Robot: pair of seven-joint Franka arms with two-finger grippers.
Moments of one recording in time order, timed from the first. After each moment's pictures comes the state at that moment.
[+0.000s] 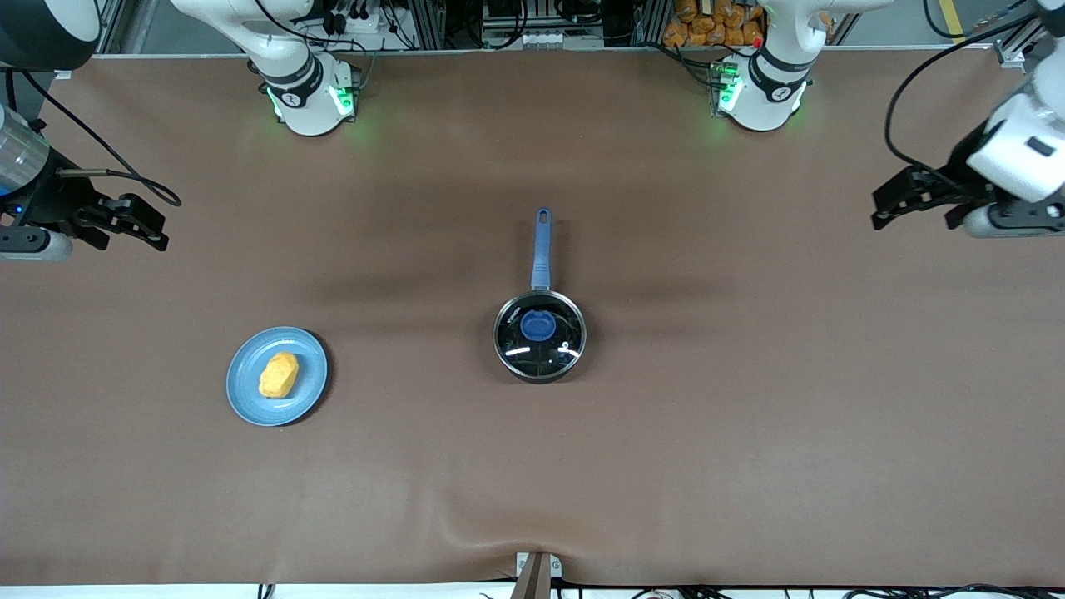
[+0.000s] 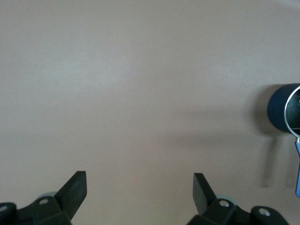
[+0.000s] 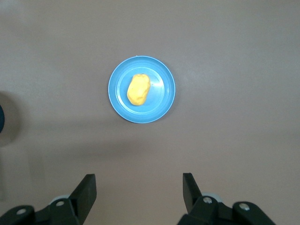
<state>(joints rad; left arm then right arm) -0.05 -0.05 -0.04 -1.66 -0.02 1.64 -0.11 -0.03 -0.05 0.04 -1.73 -0.01 1.71 0.04</state>
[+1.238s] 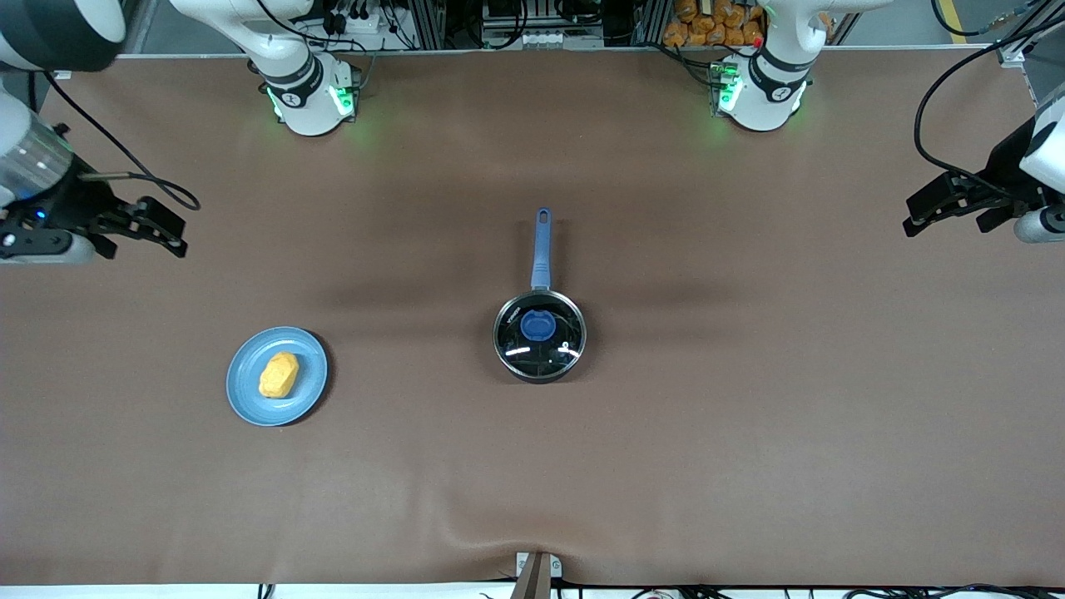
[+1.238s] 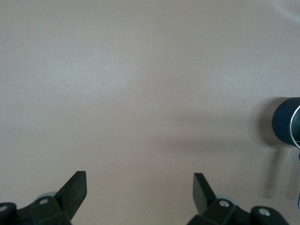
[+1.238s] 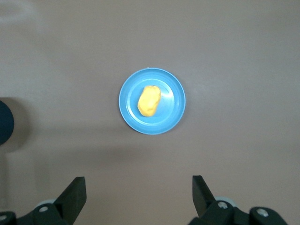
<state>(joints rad) -0.03 -0.03 -0.01 -1.63 -0.02 1.65 -0.12 0.02 -0.04 0.05 -1.75 -0.01 1.79 0.05</state>
